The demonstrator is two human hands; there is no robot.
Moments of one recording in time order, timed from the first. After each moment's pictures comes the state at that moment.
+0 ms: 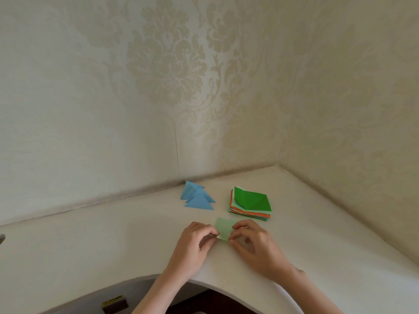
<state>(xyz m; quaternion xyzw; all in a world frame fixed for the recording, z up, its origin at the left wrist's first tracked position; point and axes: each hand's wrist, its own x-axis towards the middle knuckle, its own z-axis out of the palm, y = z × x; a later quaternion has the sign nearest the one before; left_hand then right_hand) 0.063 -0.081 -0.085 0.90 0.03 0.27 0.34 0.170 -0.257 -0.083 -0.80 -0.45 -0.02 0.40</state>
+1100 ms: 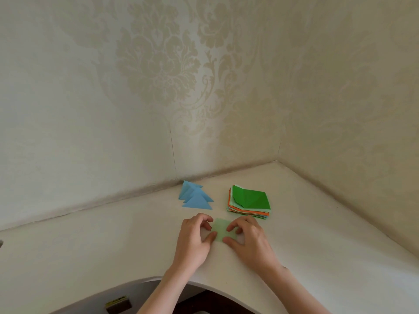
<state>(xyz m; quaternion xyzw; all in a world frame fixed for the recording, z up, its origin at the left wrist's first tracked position) 0.081 -0.087 -0.085 0.88 0.17 0.26 0.35 0.168 -0.236 -0.085 -0.84 -0.35 -0.01 0.41</state>
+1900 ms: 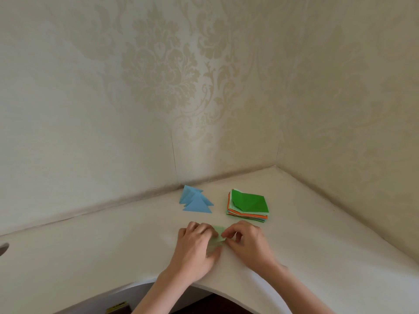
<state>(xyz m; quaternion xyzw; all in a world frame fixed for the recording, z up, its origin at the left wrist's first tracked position) 0.063 -0.092 -0.071 0.97 0.07 0.19 0.12 0.162 -0.237 -0.066 -0.84 -0.38 0.01 0.39</state>
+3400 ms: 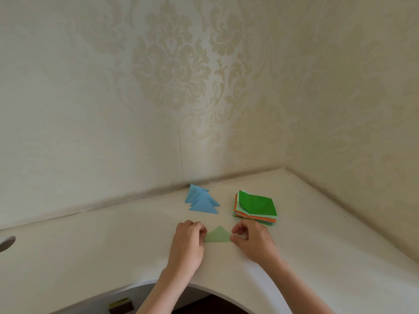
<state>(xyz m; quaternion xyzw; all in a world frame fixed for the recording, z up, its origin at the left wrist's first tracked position) 0.066 -0.075 -0.070 0.92 0.22 0.21 0.23 0.182 -0.223 -0.072 -0.89 -0.28 0.07 0.36</state>
